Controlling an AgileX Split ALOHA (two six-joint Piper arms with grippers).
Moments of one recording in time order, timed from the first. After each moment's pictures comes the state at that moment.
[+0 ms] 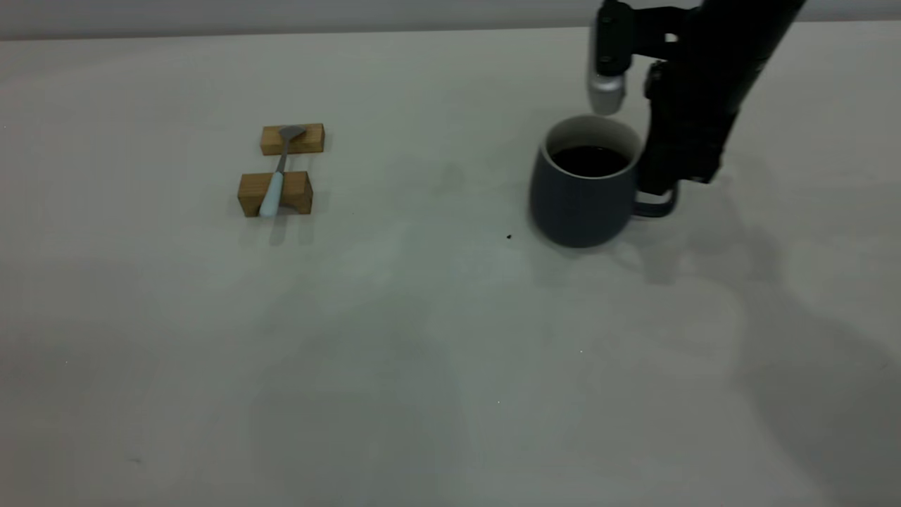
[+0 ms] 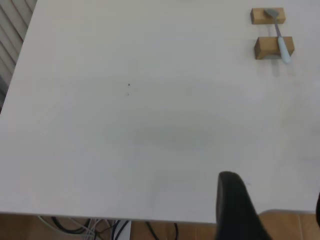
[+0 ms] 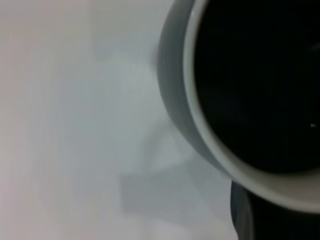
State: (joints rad) left arm 0.02 -0.02 -0.49 0.06 1.13 -0.04; right arm 0.26 2.32 -1.40 0.31 0.52 -1.42
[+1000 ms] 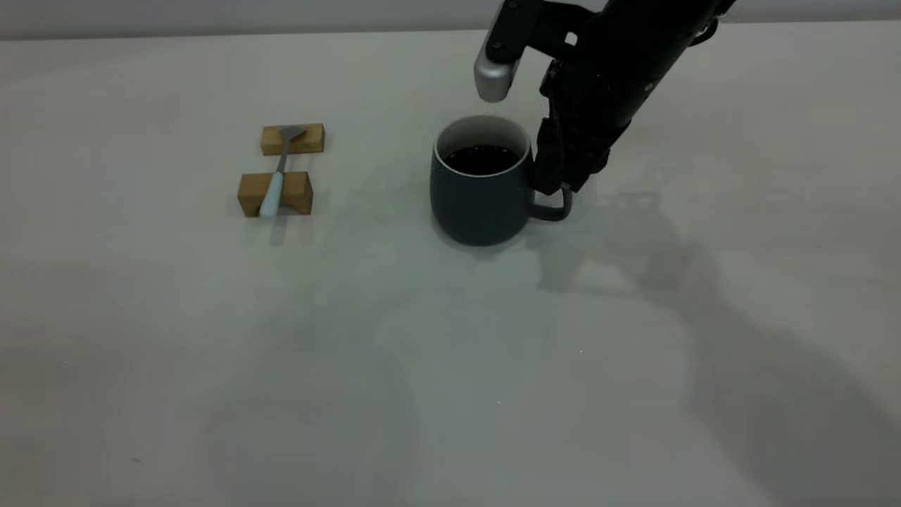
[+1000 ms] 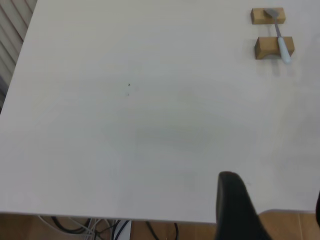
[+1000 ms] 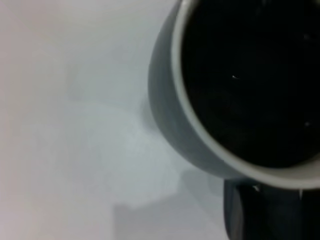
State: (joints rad) left arm 0.02 -0.02 -0.49 0.06 1.13 -0.04; right arm 0.40 2.34 -1.40 0.58 0.38 -1.40
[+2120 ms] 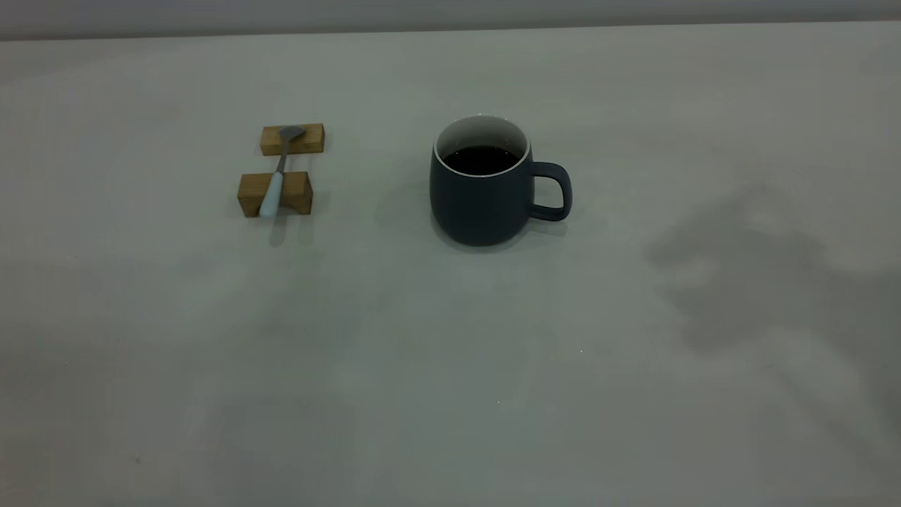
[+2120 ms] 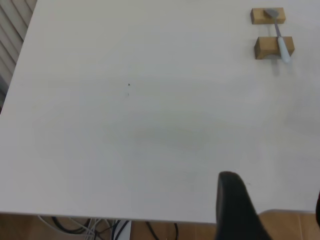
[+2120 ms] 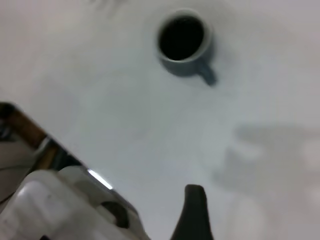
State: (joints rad) left arm 0.02 -0.02 -0.49 0.06 1.13 -0.04; right arm 0.07 1.44 -1.39 0.41 1.22 -0.60
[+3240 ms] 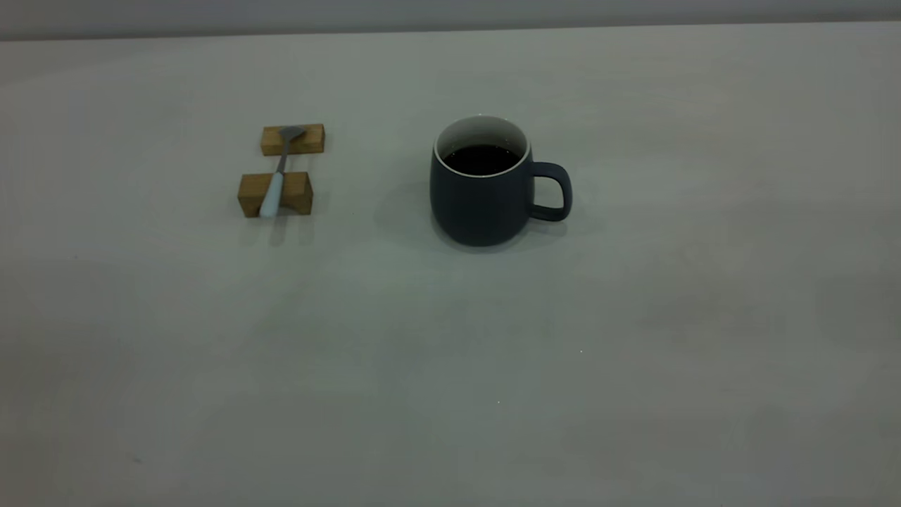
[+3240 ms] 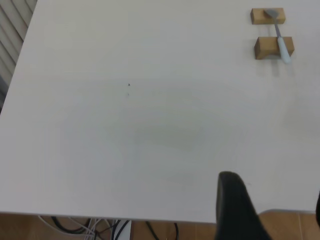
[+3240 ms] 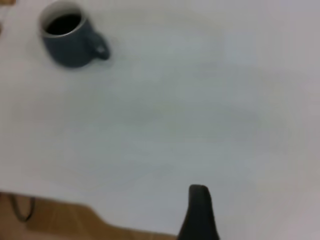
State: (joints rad) left arm 0.02 -0.02 -0.49 0.06 1.13 -0.04; right arm 0.06 0.13 -0.51 0.06 1.14 -0.08
